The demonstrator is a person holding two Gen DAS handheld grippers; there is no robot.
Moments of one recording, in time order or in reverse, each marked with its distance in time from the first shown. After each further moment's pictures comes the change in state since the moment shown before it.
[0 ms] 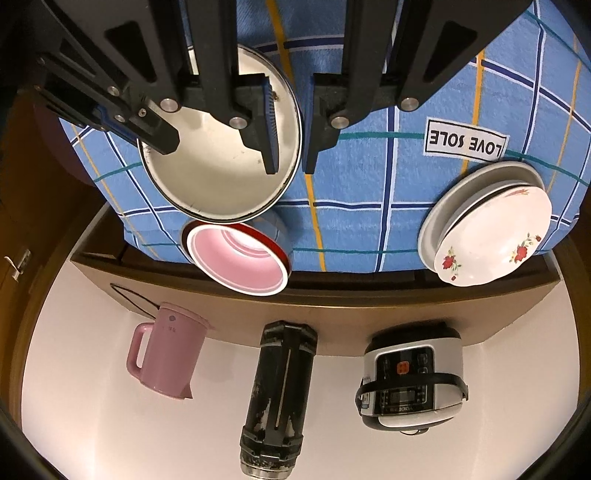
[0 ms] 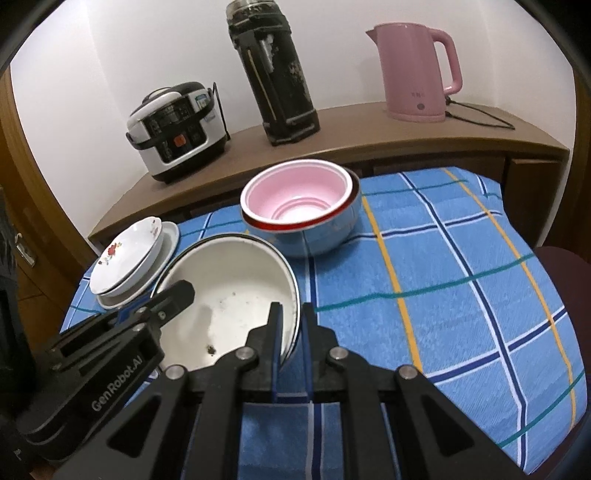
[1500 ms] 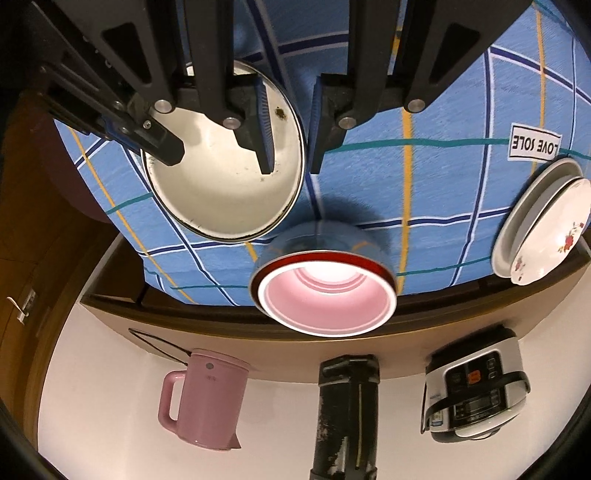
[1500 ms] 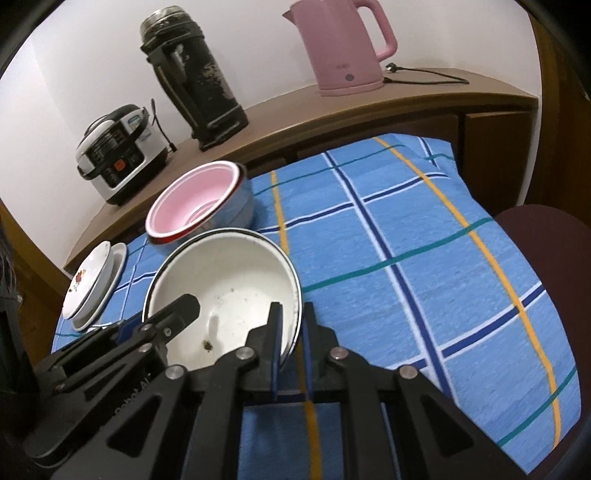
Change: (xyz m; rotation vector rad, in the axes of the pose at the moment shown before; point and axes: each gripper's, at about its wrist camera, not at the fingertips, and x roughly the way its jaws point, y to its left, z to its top) left arm 0.045 -0.076 -0.012 0.092 0.109 -0.020; right arm 0.006 -0.090 -0.005 0.152 0.040 -0.028
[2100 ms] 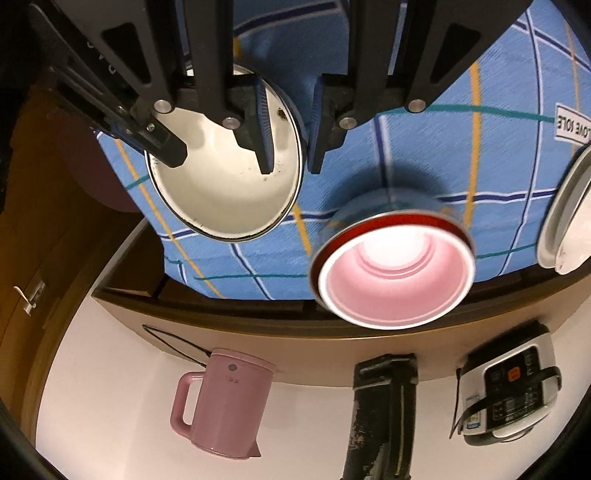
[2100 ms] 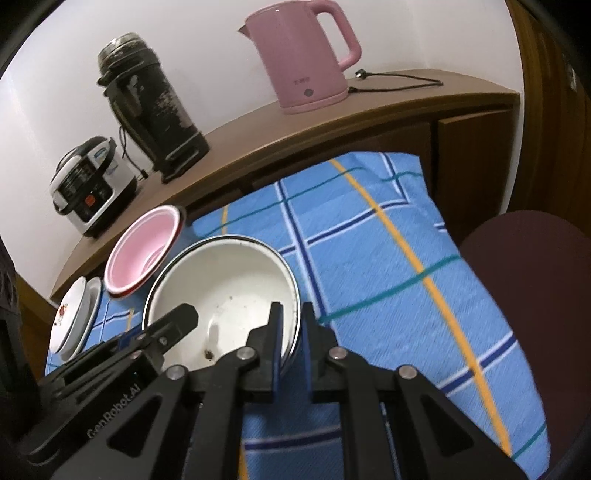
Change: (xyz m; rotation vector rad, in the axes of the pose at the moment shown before) left arm 0.029 -0.037 0.026 -0.021 0.022 -0.069; right arm 0.004 -0.048 0.033 0.052 -0.030 -0.043
